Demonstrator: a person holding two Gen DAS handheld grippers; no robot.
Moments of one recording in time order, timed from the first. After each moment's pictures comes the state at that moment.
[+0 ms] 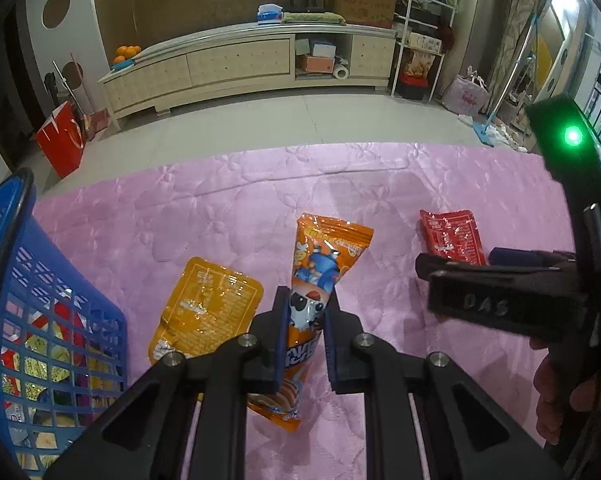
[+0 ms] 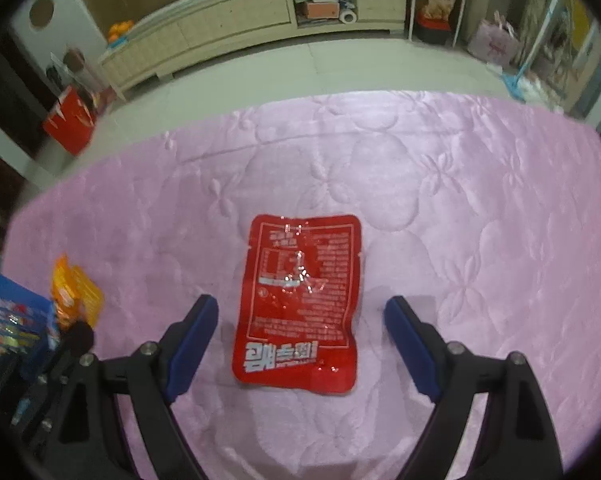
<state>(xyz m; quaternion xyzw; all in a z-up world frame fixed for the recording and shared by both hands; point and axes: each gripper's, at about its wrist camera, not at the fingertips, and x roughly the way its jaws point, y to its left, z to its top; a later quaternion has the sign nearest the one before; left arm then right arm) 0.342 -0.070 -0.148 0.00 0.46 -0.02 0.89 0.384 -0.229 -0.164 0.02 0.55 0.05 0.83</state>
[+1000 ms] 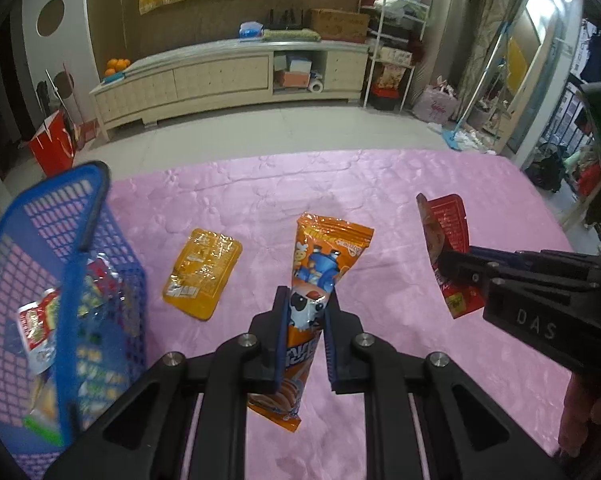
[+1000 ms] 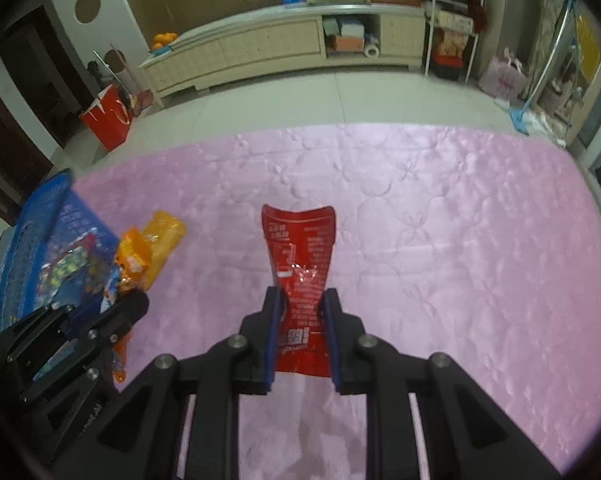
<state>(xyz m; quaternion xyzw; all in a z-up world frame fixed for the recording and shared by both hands) 0.257 -0.084 -0.085 -0.01 0.43 -0.07 0.90 0.281 -0.240 -0.086 0.02 0.50 0.10 0.86</state>
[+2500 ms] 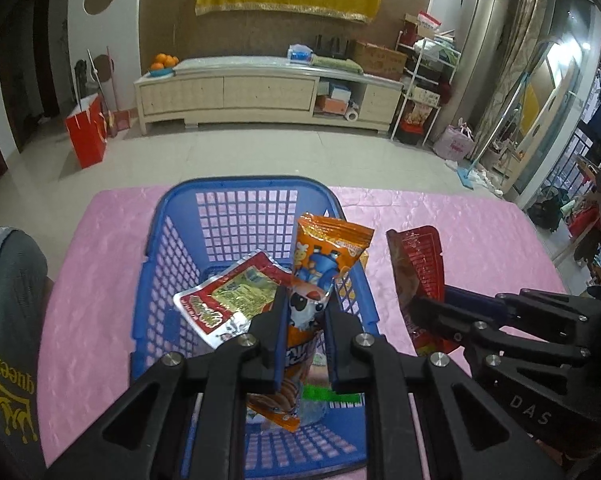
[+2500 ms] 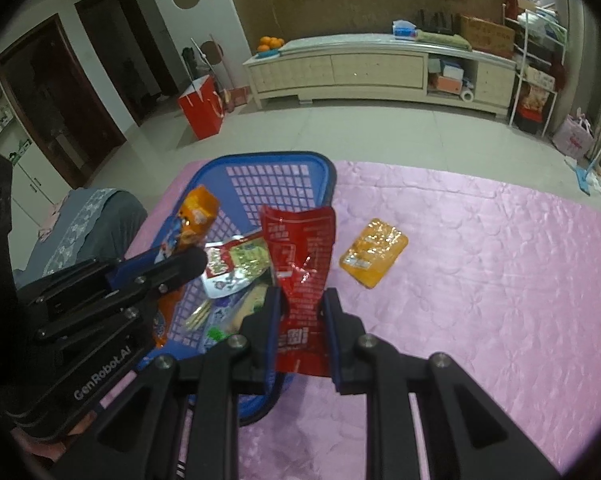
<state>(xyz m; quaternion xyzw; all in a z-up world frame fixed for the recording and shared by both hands) 0.202 0.100 -0.035 -0.07 0.41 -0.04 0.91 0.214 -0.074 -0.045 -0.01 0.46 0.22 0.86</state>
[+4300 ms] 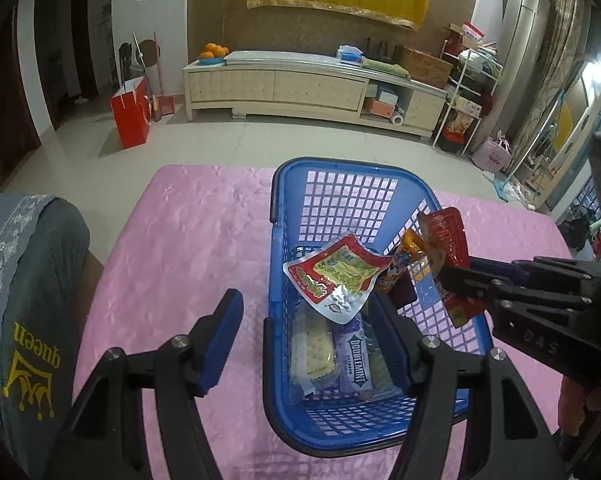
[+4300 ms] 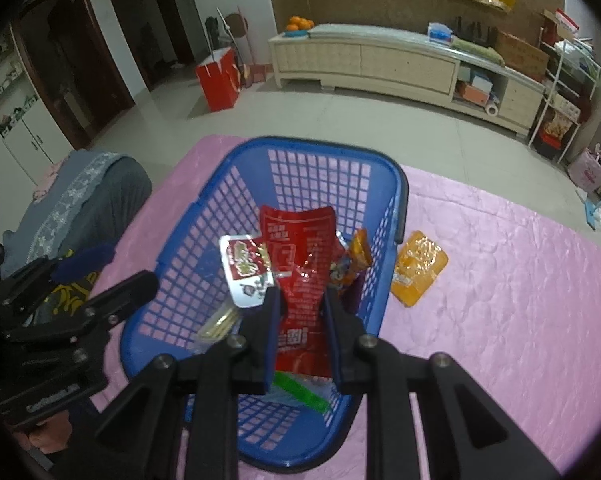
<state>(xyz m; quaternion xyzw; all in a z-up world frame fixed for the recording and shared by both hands) 0.158 0.178 -0.043 -0.08 0.42 0.03 0.91 0.220 0.006 -0.056 -0.08 0.47 0.24 0.84</state>
